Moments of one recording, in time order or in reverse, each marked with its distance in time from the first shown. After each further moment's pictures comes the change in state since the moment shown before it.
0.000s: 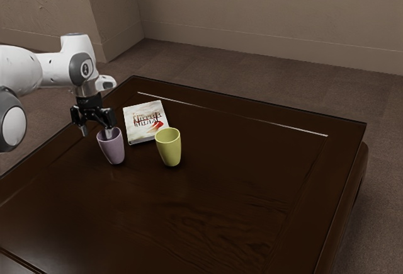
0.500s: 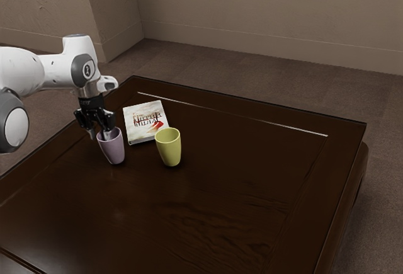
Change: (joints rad) arm -0.001 0.016 -0.004 0.014 -0.010 0.013 0.022
